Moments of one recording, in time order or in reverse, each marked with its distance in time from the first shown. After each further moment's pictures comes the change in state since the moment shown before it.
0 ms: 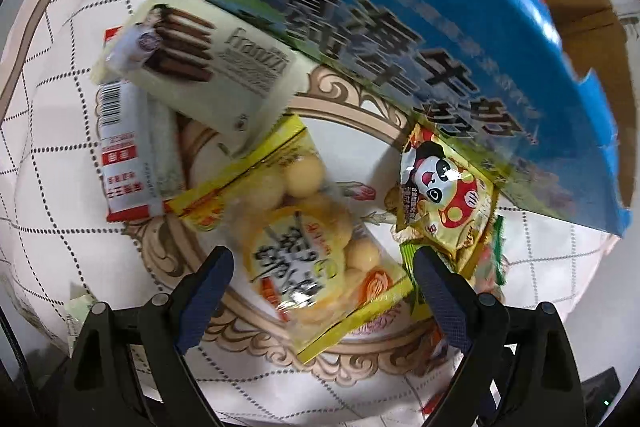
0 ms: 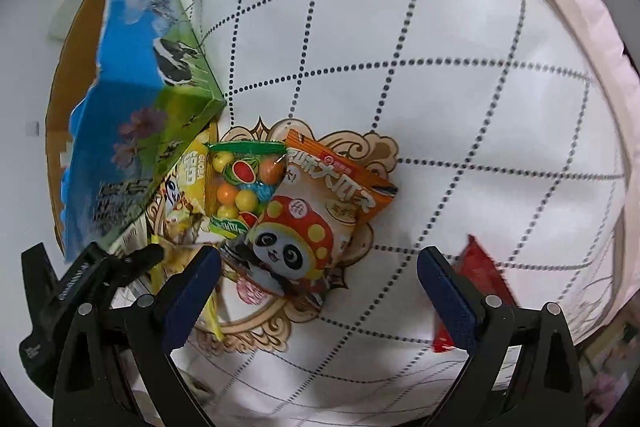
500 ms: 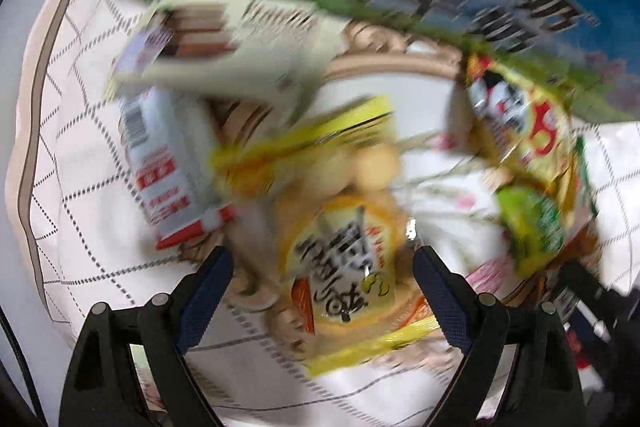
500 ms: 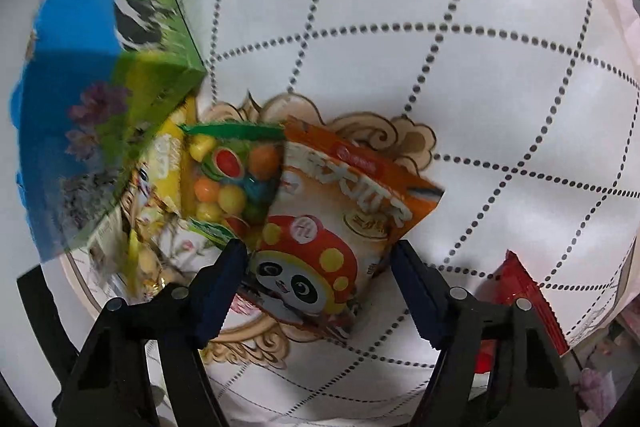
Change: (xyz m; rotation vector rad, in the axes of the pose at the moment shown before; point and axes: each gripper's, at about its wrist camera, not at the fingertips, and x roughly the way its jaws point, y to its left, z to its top) left arm 0.017 0.016 -0.009 0.252 0.012 0.197; right arm 0.047 0.010 0.016 -0.048 0.114 -0.075
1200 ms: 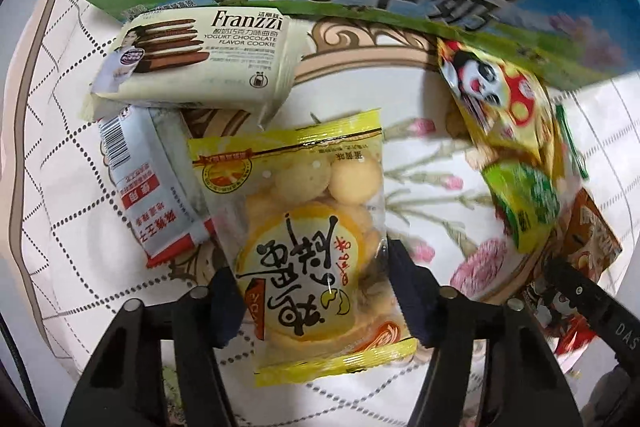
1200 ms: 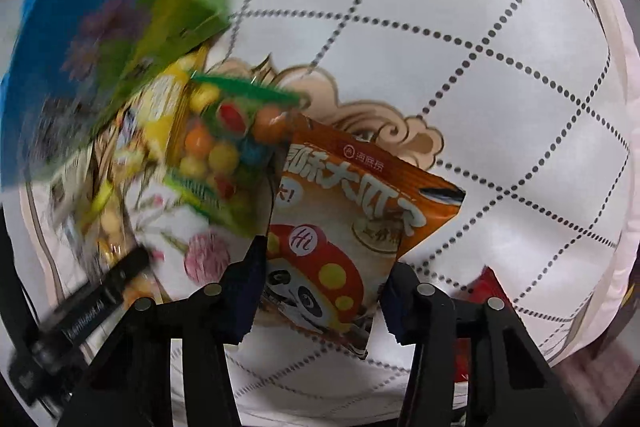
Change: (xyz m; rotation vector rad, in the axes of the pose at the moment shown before) left arm -0.005 -0.017 0.004 0.135 -0.066 -0.051; right arm 0.009 0.040 -0.013 -0.234 0.010 -0.117
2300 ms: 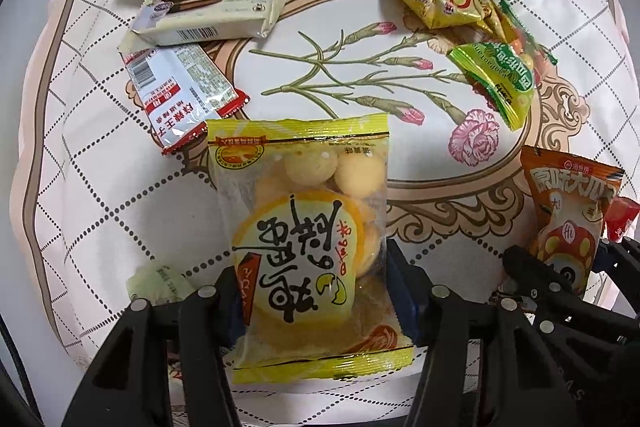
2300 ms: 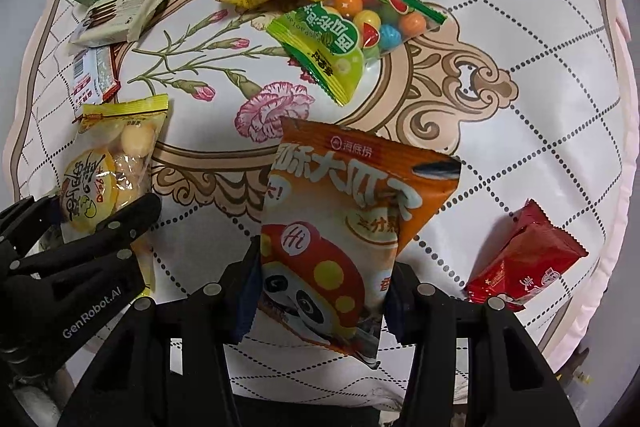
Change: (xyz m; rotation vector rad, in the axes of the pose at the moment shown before) left arm -0.003 -0.016 -0.092 0.123 -0.063 0.040; right arm 0.020 0.068 -0.098 -0.356 -0.052 -0.104
